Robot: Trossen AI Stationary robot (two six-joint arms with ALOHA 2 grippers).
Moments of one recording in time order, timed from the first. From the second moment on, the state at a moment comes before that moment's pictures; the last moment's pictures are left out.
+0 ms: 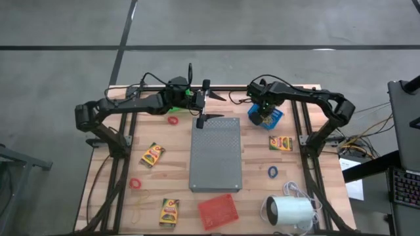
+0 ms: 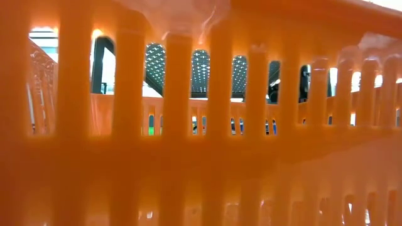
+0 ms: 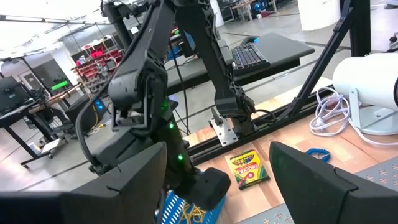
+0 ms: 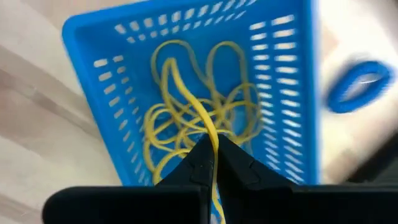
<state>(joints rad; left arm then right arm) 0.35 1.57 1.11 0.34 0.49 0.47 -0.63 1.63 1.07 -0.97 0.13 0.26</state>
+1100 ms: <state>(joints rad) 0.35 1.57 1.11 0.32 0.49 0.46 -0.63 1.65 1.01 -0.85 0.18 0.18</state>
